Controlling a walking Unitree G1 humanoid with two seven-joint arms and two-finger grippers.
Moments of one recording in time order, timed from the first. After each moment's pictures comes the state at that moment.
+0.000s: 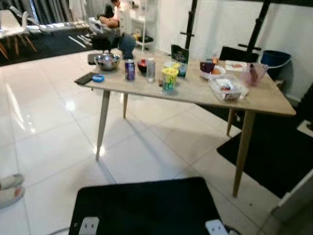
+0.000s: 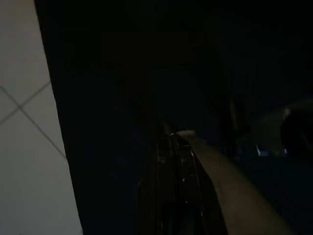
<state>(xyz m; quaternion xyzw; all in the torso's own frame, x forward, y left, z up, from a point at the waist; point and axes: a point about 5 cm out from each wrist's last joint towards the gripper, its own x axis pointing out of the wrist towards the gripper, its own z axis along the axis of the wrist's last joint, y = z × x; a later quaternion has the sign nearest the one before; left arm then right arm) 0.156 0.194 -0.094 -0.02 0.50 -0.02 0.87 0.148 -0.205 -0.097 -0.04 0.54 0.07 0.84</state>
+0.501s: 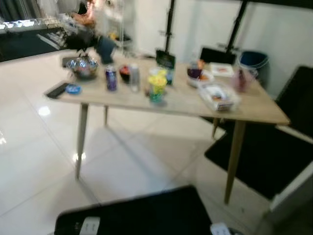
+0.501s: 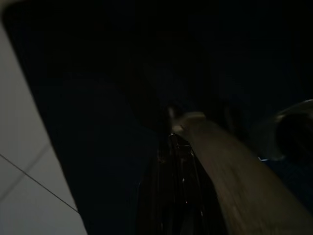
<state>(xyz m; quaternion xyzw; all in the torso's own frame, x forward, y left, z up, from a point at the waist) 0.158 0.193 -0.094 -0.02 0.49 -0.03 0.87 0.138 -0.211 -0.099 -0.05 0.56 0.06 0.83</state>
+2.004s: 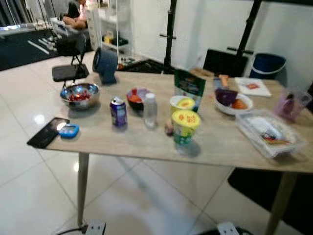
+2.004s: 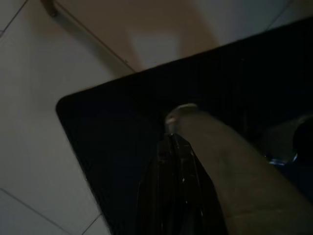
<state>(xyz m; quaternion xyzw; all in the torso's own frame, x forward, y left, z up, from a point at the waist) 0.147 0.191 -0.098 -0.02 0.51 -0.03 0.86 0.148 -0.204 -0.097 -0.05 0.55 0.07 0.83</state>
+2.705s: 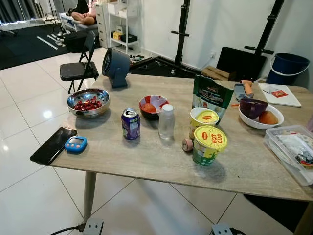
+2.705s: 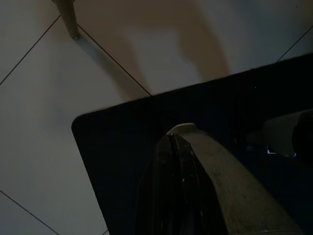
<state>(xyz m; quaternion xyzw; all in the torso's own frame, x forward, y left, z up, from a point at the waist) 0.155 0.188 -0.096 -0.02 0.50 -0.03 0.87 0.142 -0.218 -0.097 -0.05 0.55 0.04 0.83</state>
